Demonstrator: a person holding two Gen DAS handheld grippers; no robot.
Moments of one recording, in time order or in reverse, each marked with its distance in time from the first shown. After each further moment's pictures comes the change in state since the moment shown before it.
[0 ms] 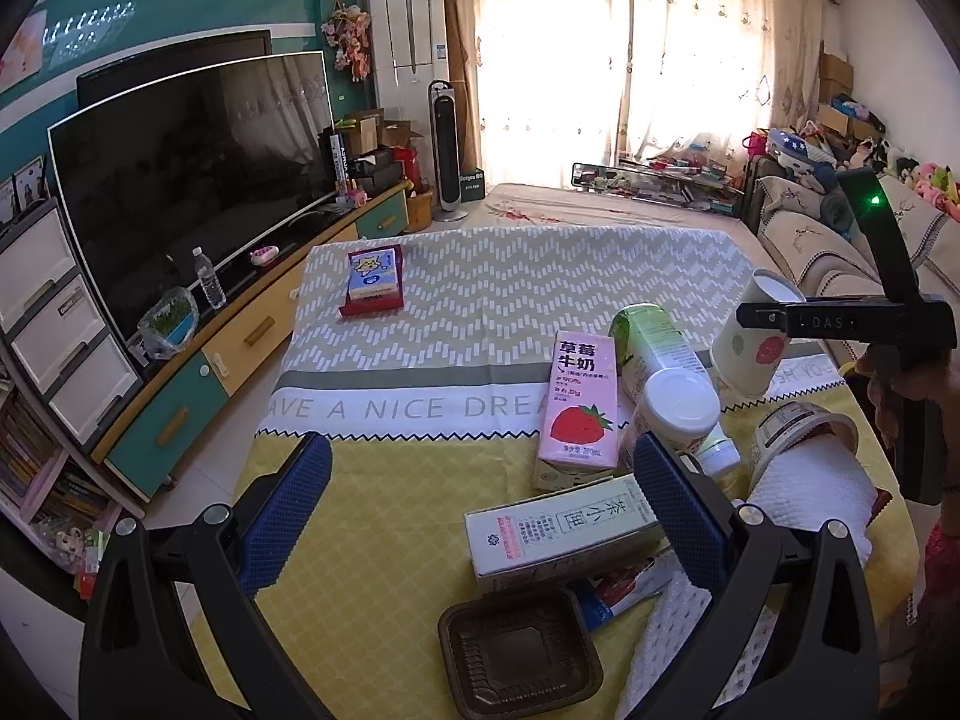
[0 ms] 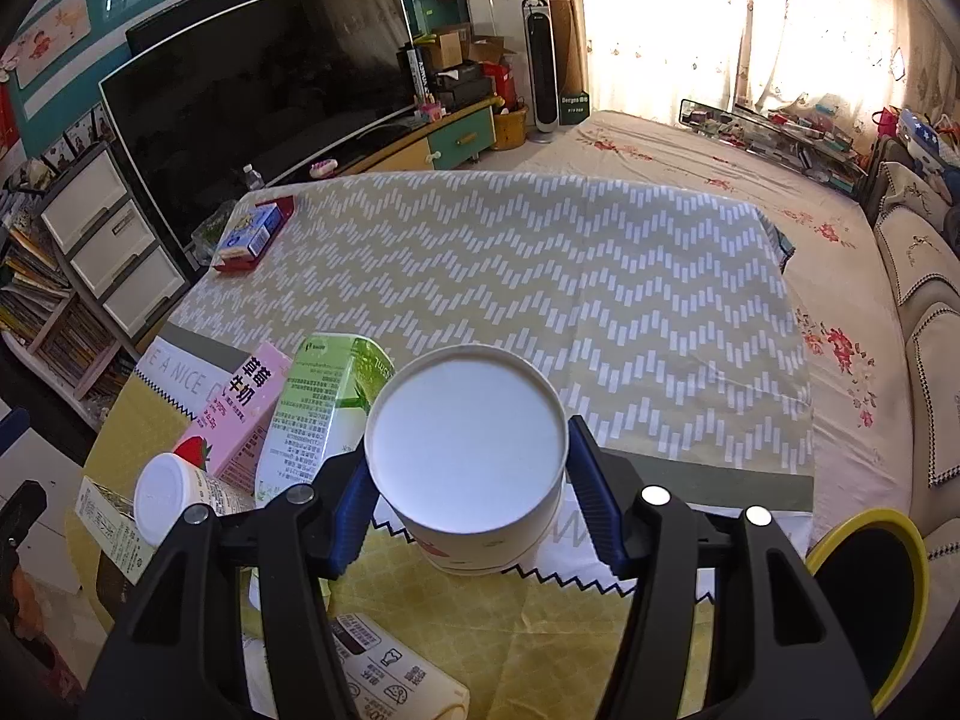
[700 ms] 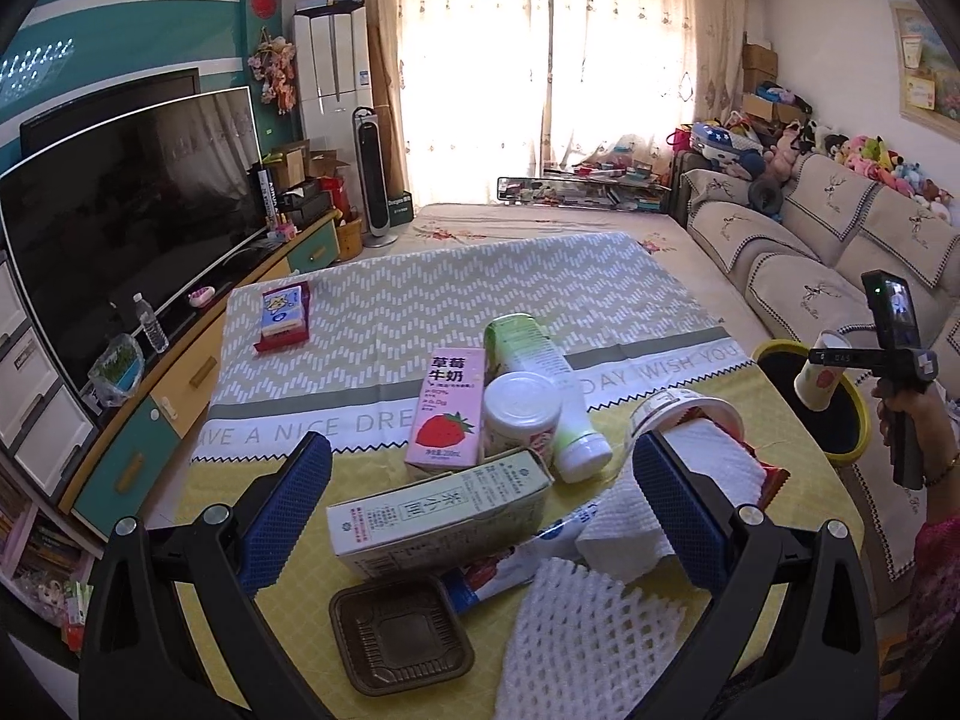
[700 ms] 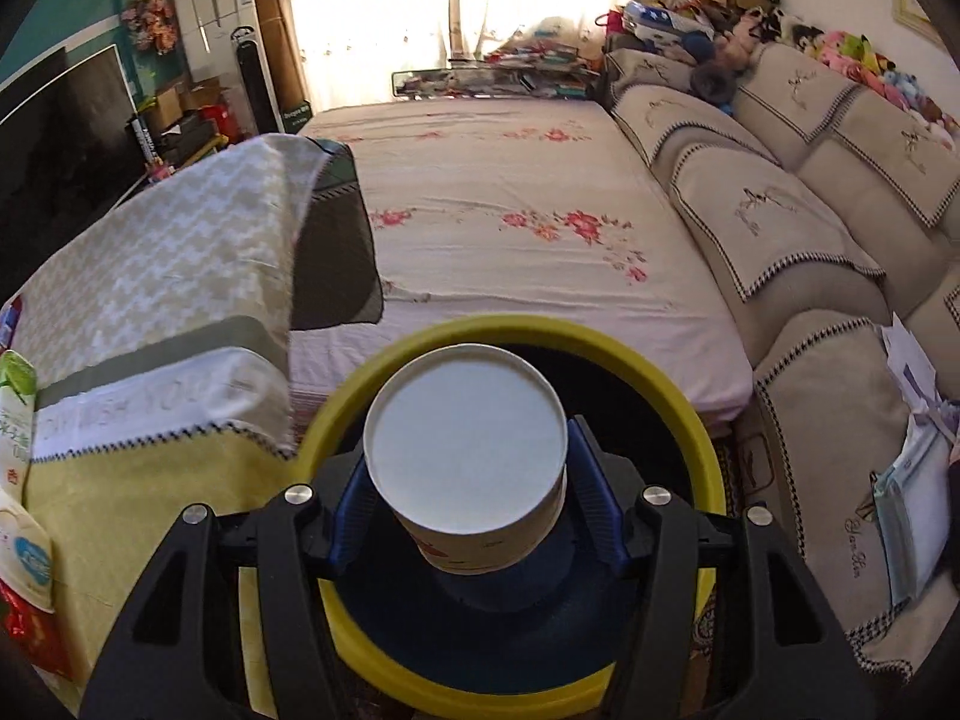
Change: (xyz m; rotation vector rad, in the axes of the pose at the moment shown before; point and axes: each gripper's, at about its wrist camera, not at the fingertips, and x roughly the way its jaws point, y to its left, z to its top) left arm -0.043 -0.060 -0.003 0.108 -0.044 -0.153; right arm -0.069 -0.233 -0.134 0.417 0.029 -0.479
